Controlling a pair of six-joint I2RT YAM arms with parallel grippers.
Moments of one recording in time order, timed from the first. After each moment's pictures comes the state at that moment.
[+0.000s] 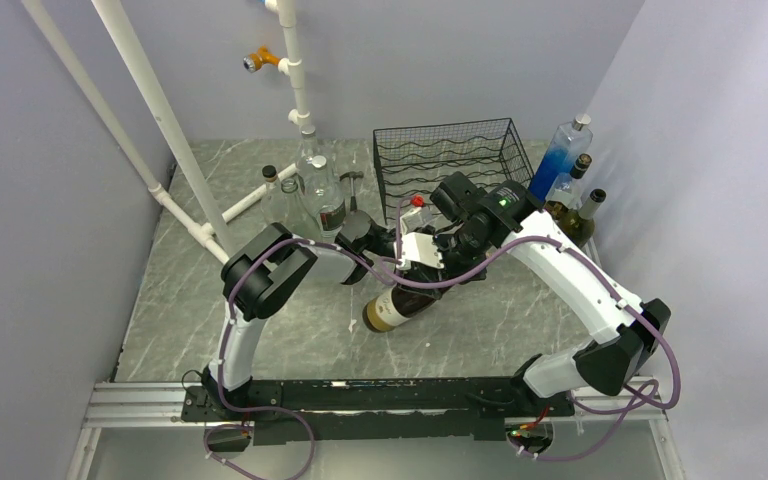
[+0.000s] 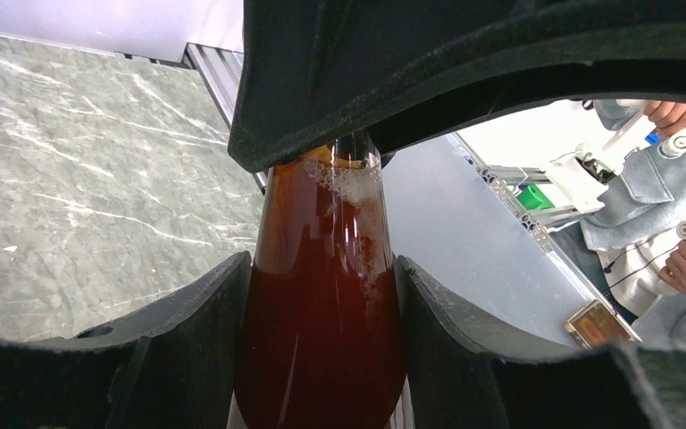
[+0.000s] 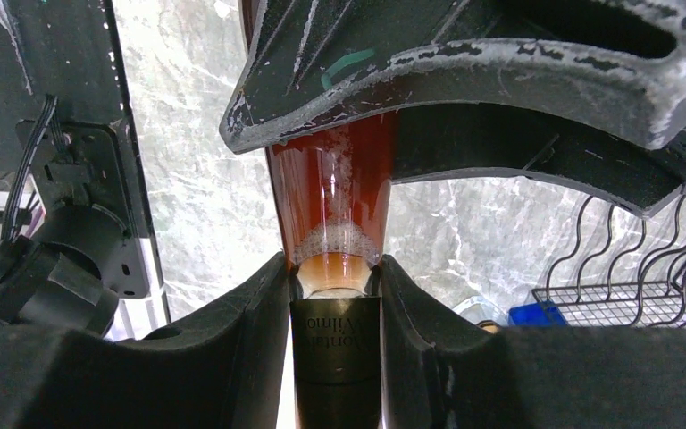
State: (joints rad) left arm -0.79 2.09 1.12 1.42 1.30 -0.91; right arm 0.69 1.41 1.53 -1.46 -0.15 -1.02
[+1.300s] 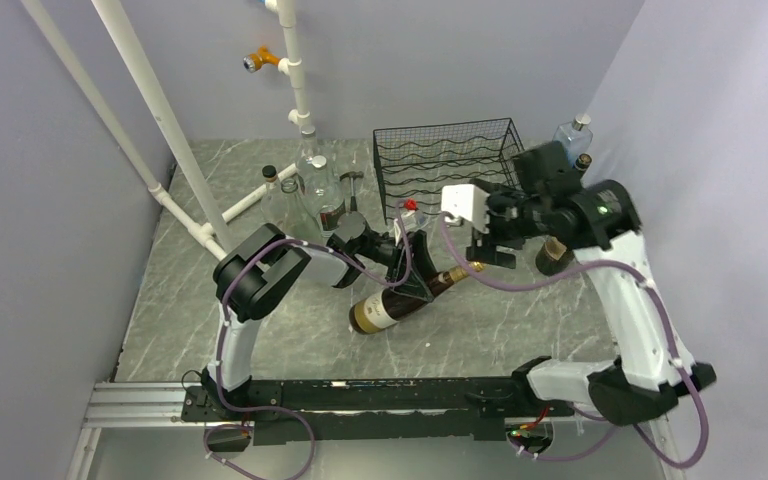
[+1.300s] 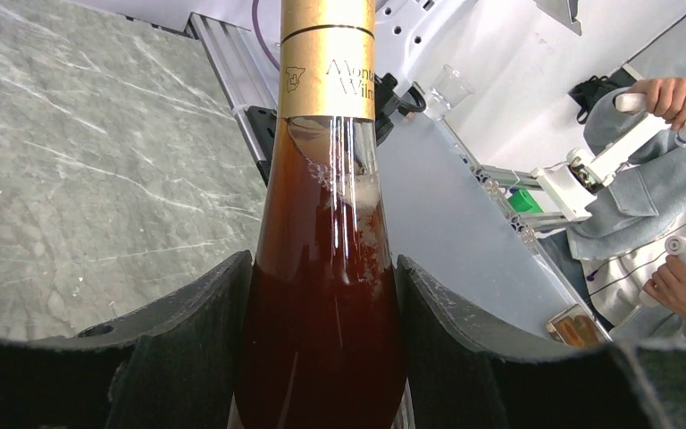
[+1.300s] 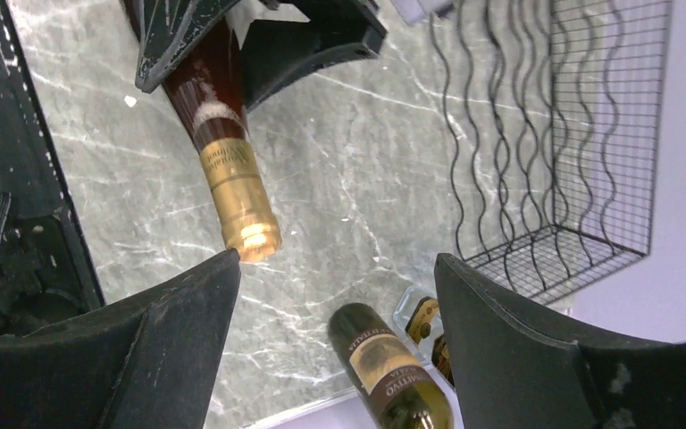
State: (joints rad) left arm -0.76 2.06 1.04 1.37 1.30 -0.89; right arm 0.49 1.28 1.74 -1.44 -0.30 -1.02
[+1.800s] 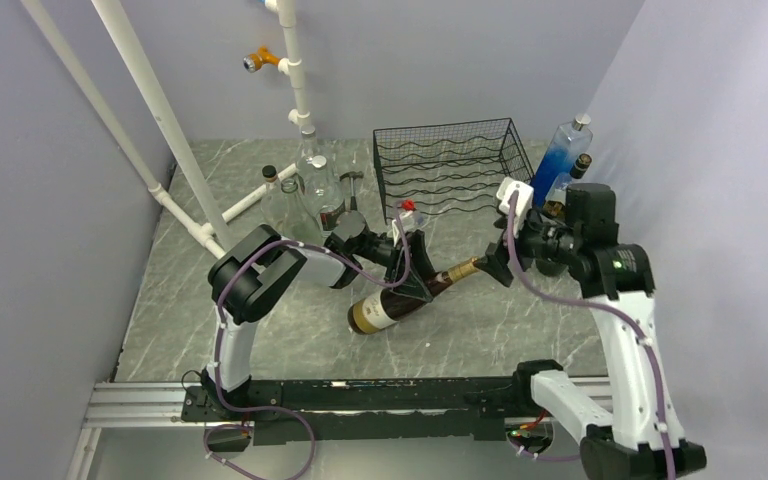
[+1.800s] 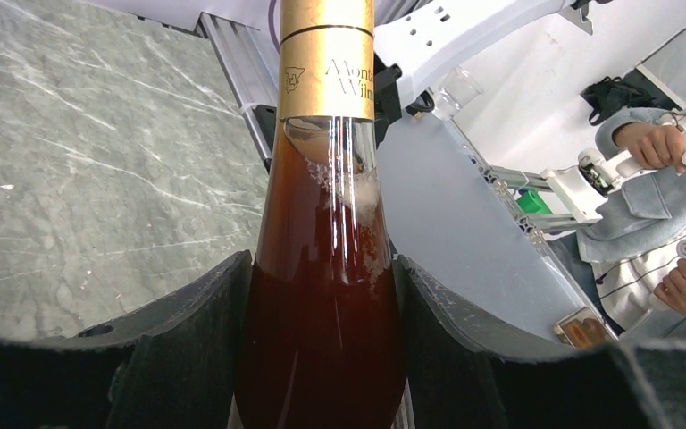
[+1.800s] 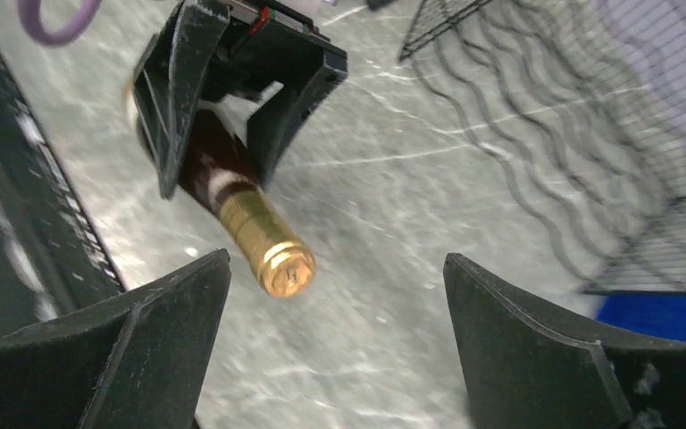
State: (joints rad) left arm -0.75 2.02 1.01 1.30 1.29 -0.82; right arm 0.12 0.92 1.30 -1.07 -0.67 -0.73
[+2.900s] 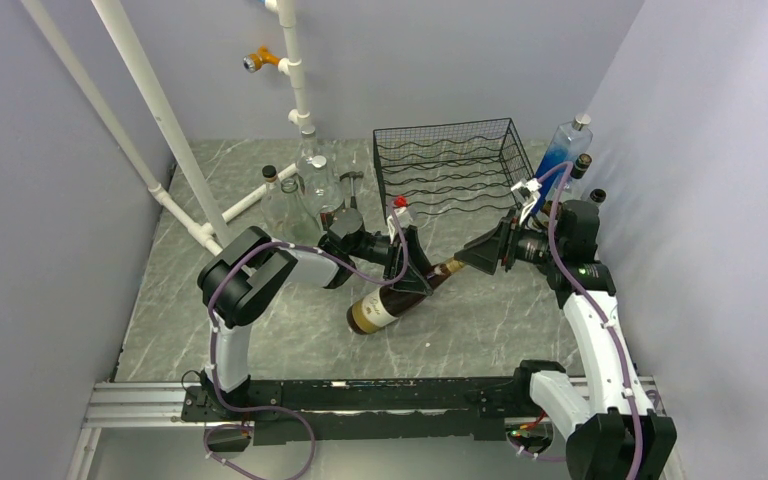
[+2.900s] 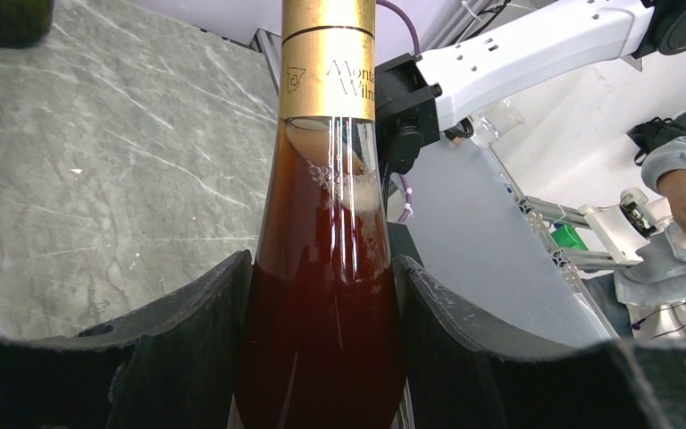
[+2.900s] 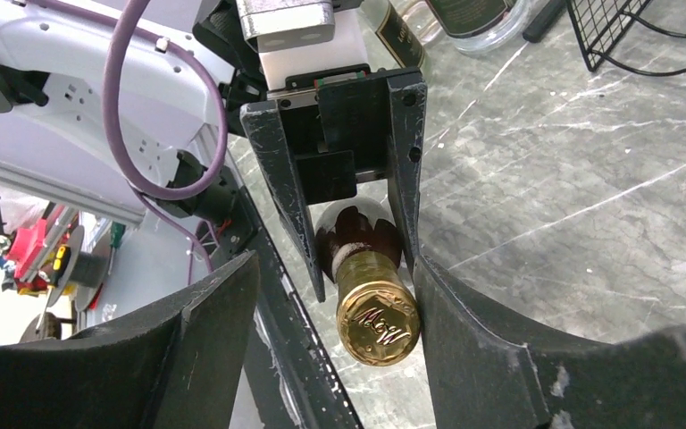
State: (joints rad) left arm -0.74 1.96 0.97 1.17 1.18 -0.71; right arm -0.06 0.91 0.78 -0.33 -1.15 0.23
